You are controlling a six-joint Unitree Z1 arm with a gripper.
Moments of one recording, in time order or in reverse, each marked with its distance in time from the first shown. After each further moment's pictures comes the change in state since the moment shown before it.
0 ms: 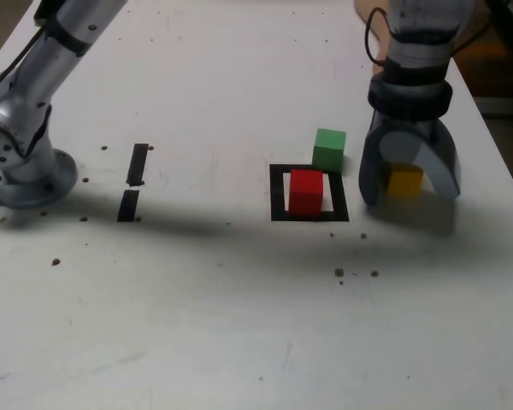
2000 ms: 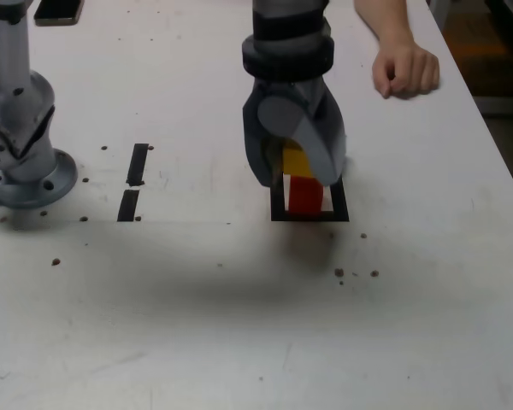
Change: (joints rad) arm -0.107 -0.476 0.557 -0.156 -0.019 -0.112
